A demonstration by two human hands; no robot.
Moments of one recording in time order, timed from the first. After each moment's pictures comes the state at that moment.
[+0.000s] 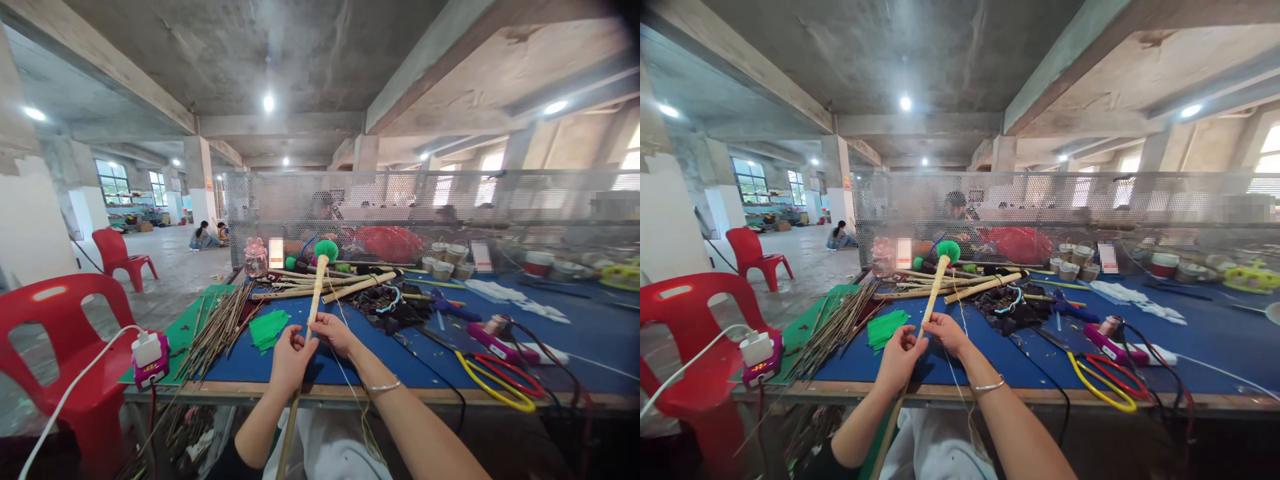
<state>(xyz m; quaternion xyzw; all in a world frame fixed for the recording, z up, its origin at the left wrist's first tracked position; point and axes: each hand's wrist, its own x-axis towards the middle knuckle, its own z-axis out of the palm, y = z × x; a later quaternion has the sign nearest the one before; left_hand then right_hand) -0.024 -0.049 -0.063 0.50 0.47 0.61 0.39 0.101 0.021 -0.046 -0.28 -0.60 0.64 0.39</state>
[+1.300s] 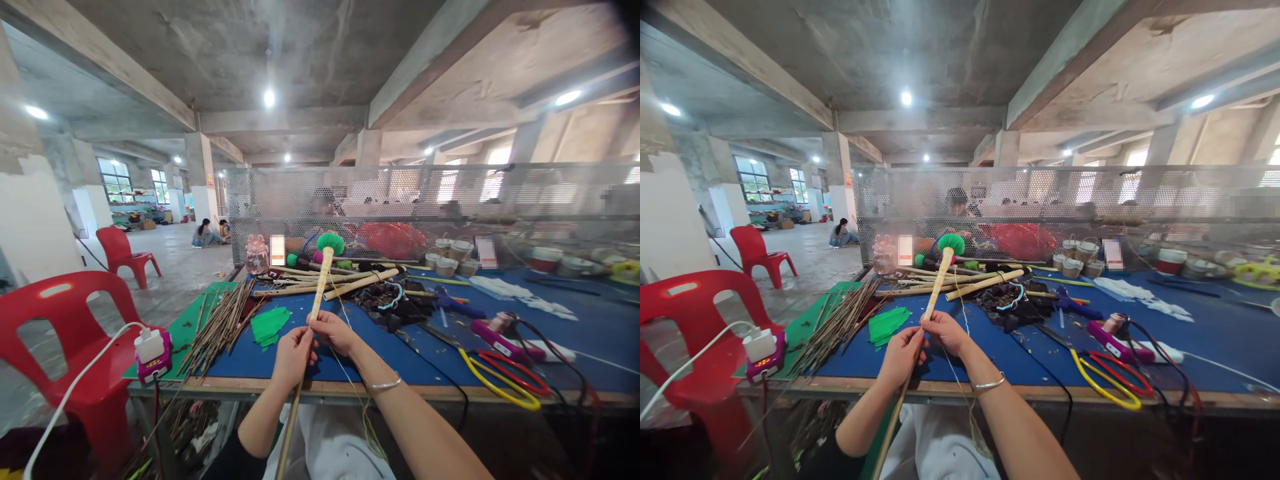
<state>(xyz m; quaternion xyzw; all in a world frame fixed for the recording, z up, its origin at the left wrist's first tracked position) -0.019 -0.051 -0.054 0.51 0.44 0.58 0.46 0.100 0.020 -0.050 -0.24 -0.56 0.70 0.38</state>
